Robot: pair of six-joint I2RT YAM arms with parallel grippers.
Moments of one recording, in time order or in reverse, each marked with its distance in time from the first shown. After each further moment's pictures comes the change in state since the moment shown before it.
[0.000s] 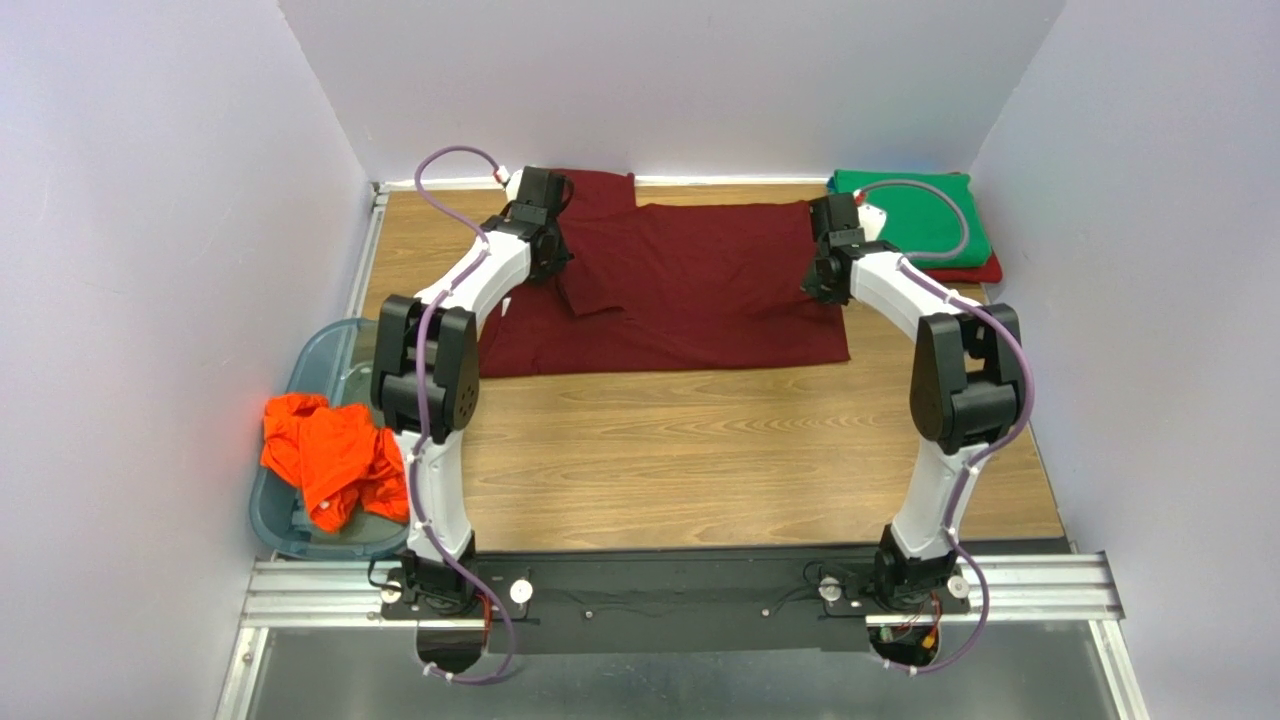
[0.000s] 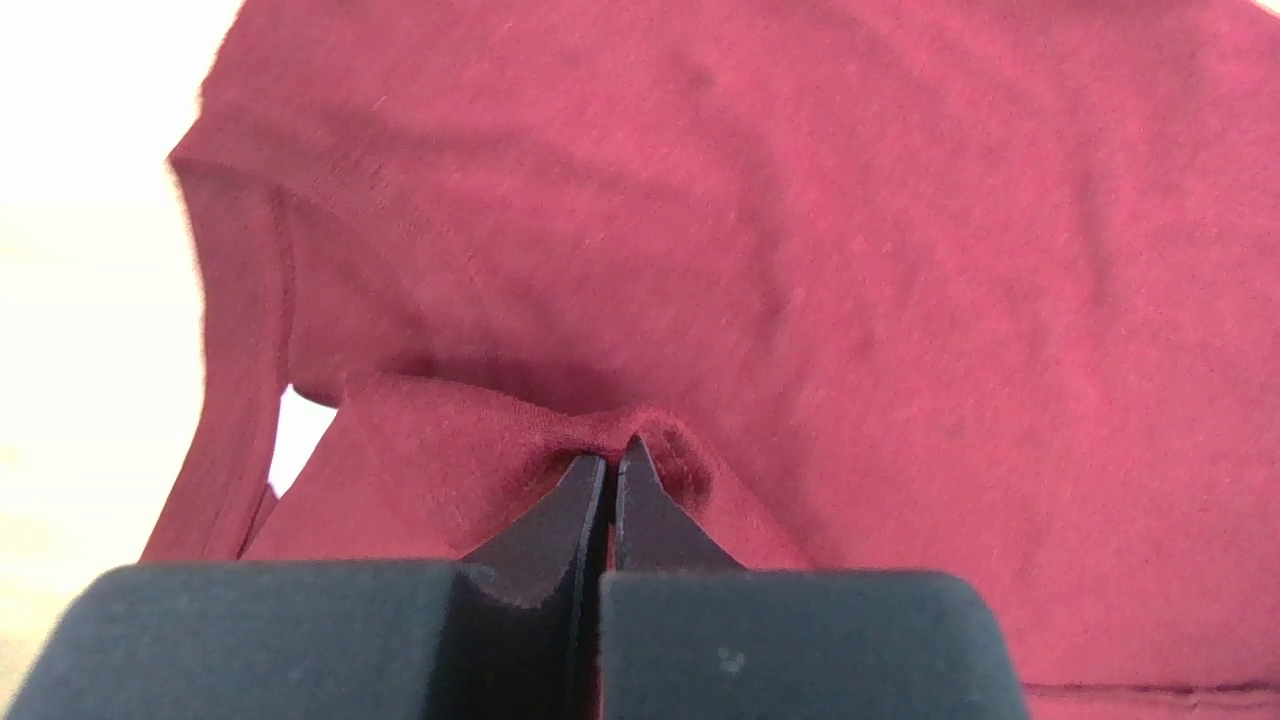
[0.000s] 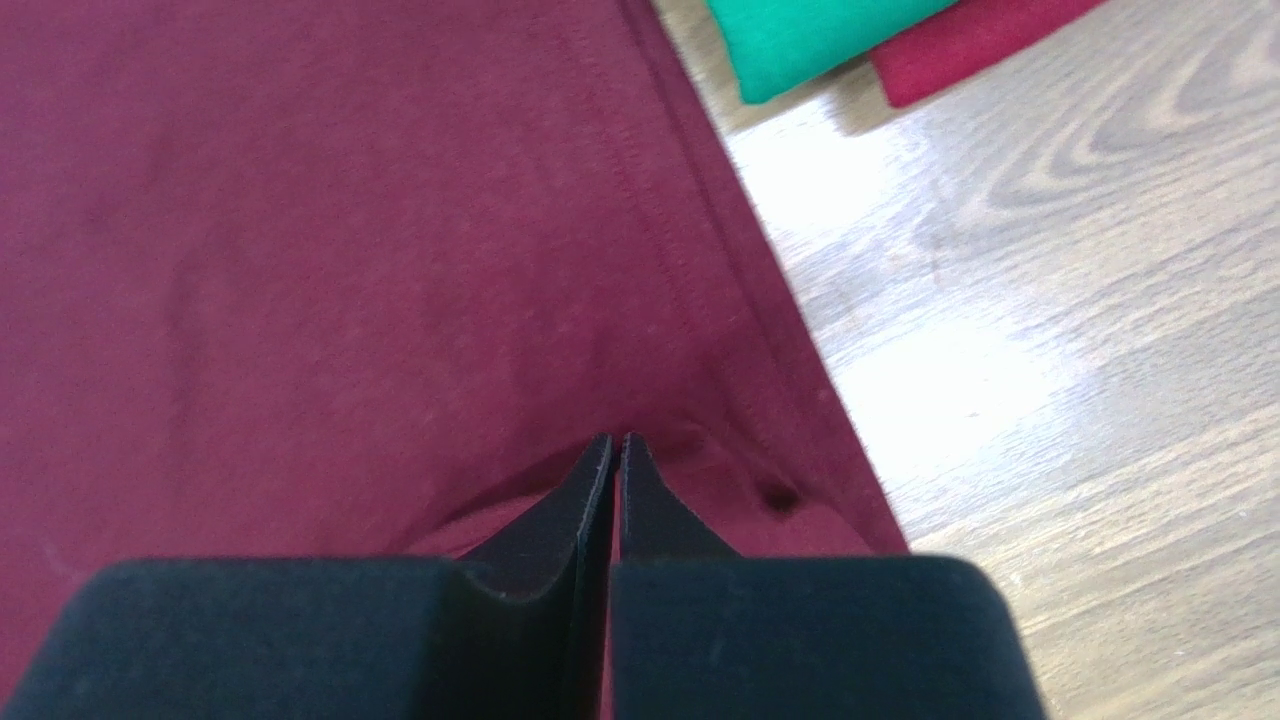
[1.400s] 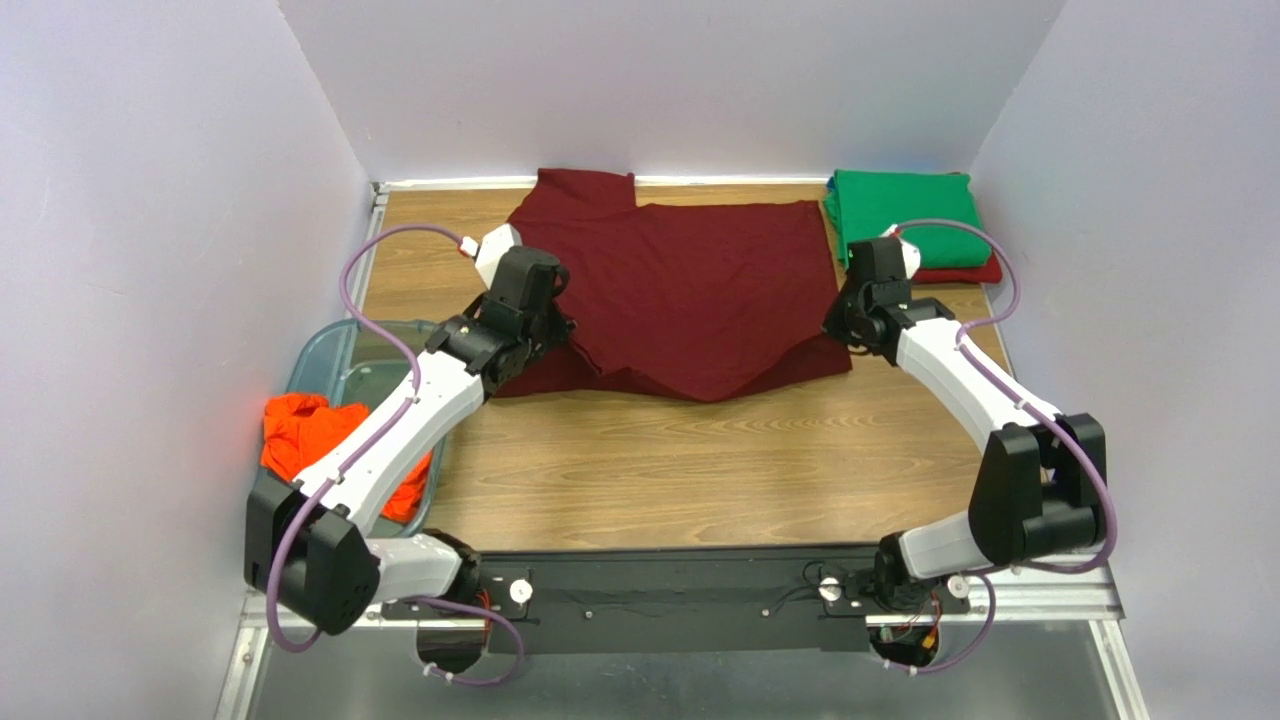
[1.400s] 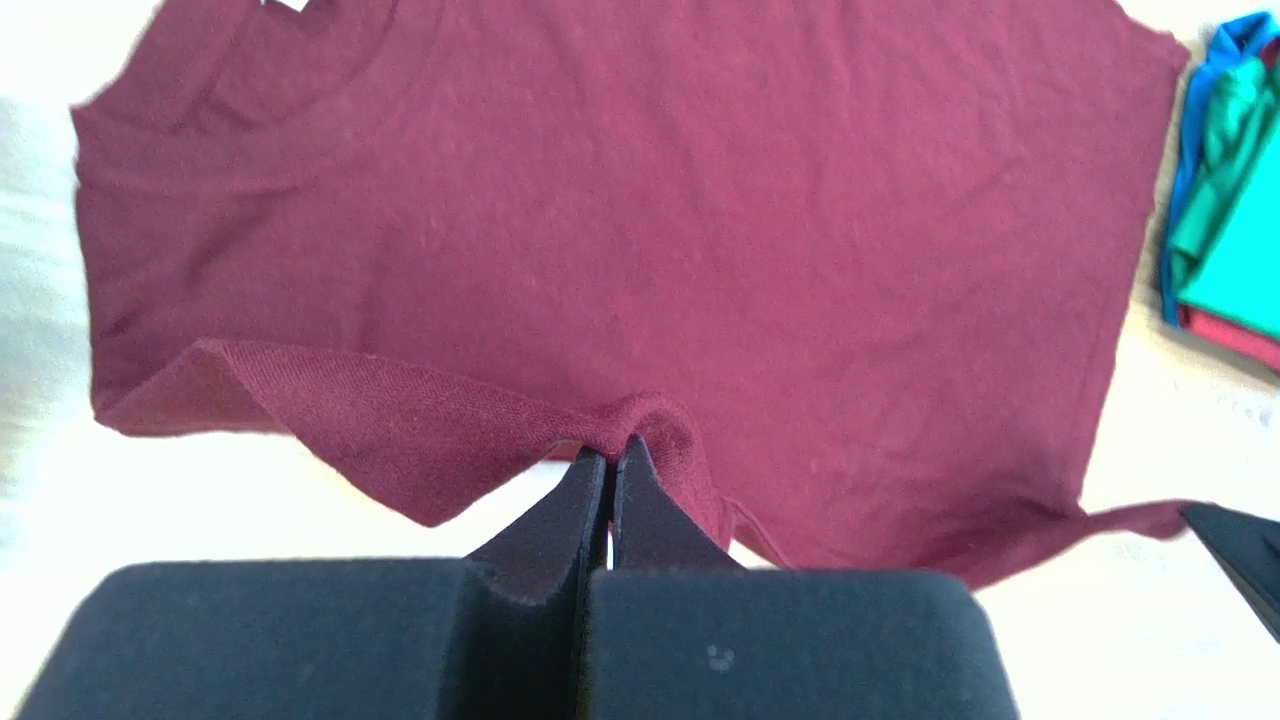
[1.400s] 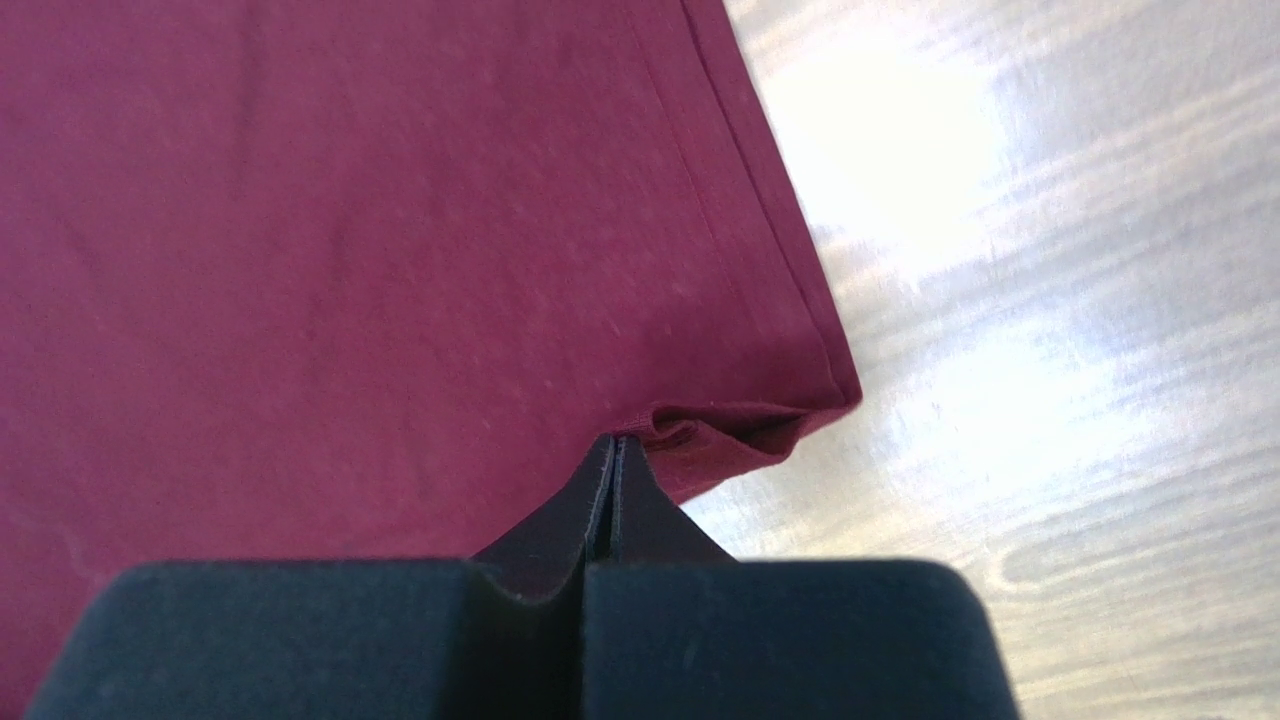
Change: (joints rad) left arm -0.239 -0.773 -0.561 -0.074 -0.078 -0.304; right arm 0.000 -0.480 -0.401 0.000 -0.112 0.018
